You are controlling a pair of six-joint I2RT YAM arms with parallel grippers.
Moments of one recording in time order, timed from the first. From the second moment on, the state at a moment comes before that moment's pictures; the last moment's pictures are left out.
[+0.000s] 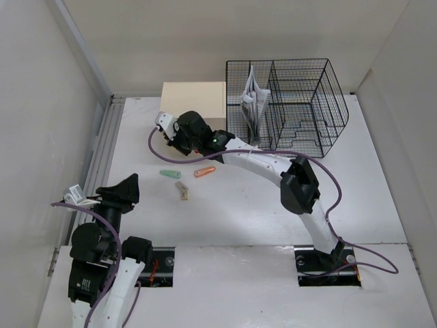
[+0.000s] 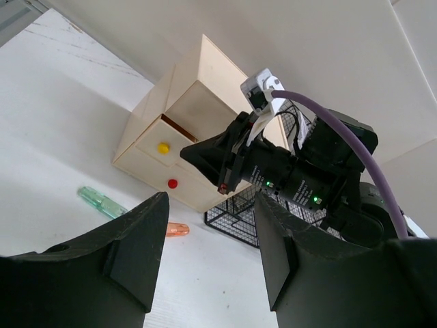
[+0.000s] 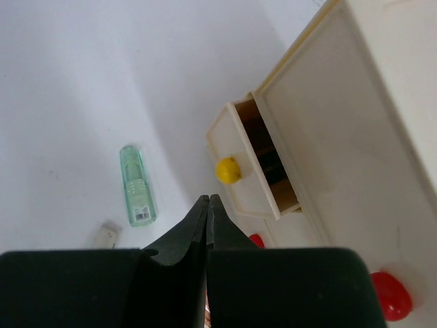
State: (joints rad) left arm -0.25 0.02 0.72 -0.63 -0.27 -0.78; right arm 0.94 2.21 2.03 -0.30 -0.02 -0.31
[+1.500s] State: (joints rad) left arm -0.25 0.67 0.23 0.12 -0.01 -1.02; right arm 0.68 1.59 1.57 -0.36 -0.30 -0.43
